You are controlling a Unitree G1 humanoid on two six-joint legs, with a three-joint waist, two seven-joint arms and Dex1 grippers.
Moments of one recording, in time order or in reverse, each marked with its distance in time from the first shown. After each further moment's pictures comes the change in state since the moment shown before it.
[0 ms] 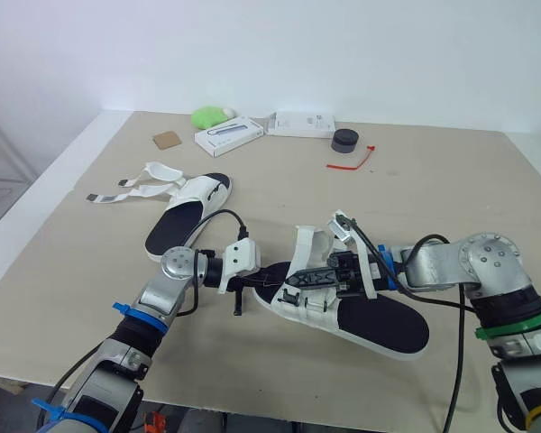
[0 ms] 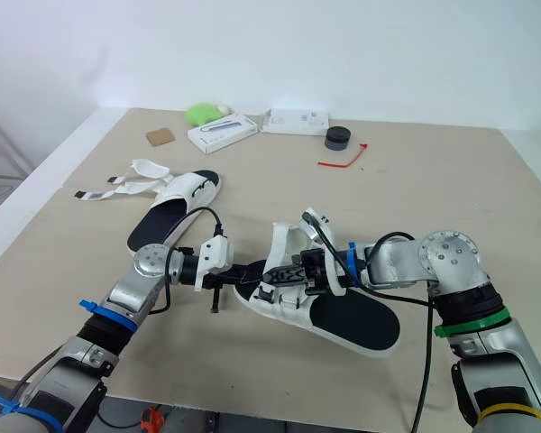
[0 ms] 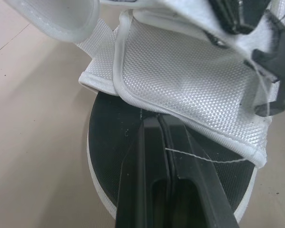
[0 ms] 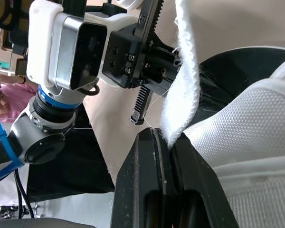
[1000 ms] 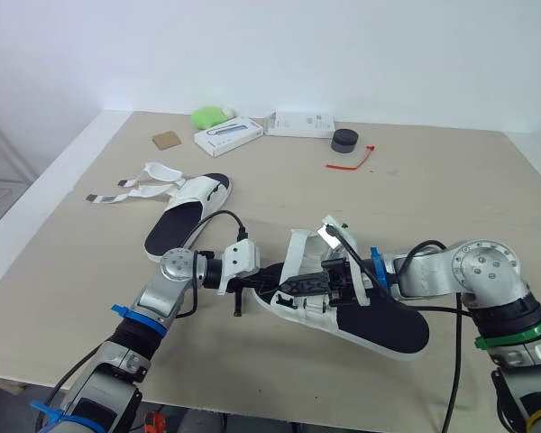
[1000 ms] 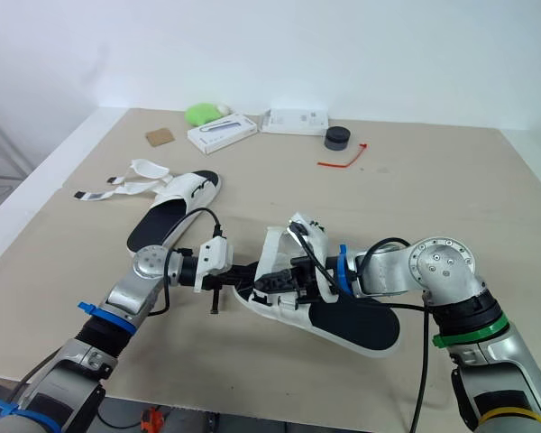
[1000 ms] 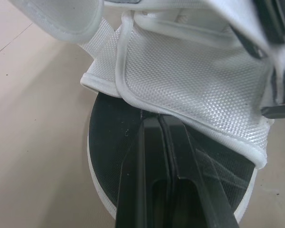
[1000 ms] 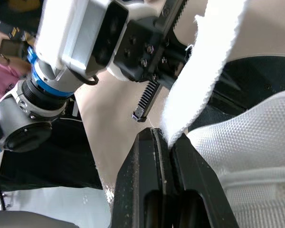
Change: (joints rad) left arm 0.013 0.004 0.000 -0.018 0.000 0.005 0.012; right arm 0.002 0.011 0.018 -0.141 -0.159 -0.041 0.078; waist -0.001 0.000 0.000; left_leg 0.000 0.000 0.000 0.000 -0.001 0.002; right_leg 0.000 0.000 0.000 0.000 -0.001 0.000
